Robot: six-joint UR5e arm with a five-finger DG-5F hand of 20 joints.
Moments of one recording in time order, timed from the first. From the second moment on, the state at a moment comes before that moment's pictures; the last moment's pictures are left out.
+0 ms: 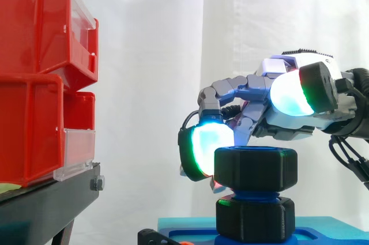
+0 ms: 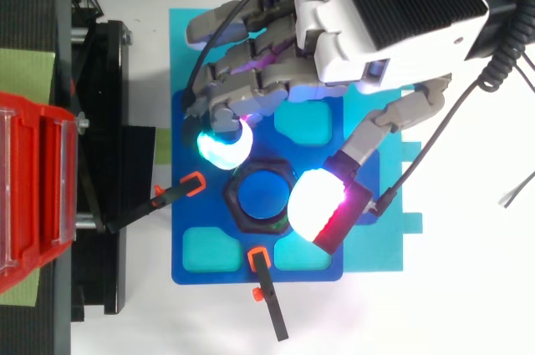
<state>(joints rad) -0.04 -2.30 -1.17 -2.67 -1.99 -1.03</state>
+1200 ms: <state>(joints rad) -0.07 -2.30 -1.14 -2.63 -2.03 -1.03</state>
